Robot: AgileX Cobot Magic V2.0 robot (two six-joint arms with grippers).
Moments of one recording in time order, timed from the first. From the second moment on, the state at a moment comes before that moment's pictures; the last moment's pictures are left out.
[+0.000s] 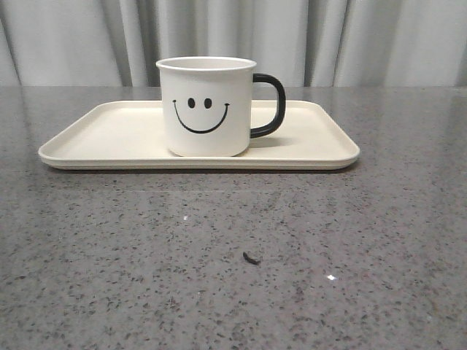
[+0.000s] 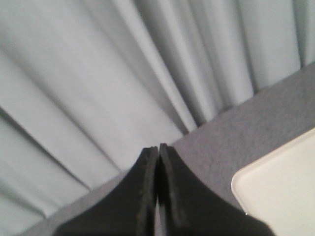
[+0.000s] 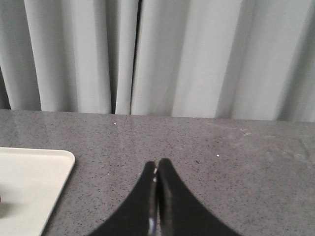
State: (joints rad) left arm -0.44 0.91 -1.24 0.47 0.62 -0.02; right arm -0.17 0.42 -0.64 0.49 0.41 -0.44
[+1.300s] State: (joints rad) left arm 0.06 0.00 0.00 -0.07 -0.05 -0.02; right arm -0.17 0.42 -0.64 0.49 0.42 -0.44
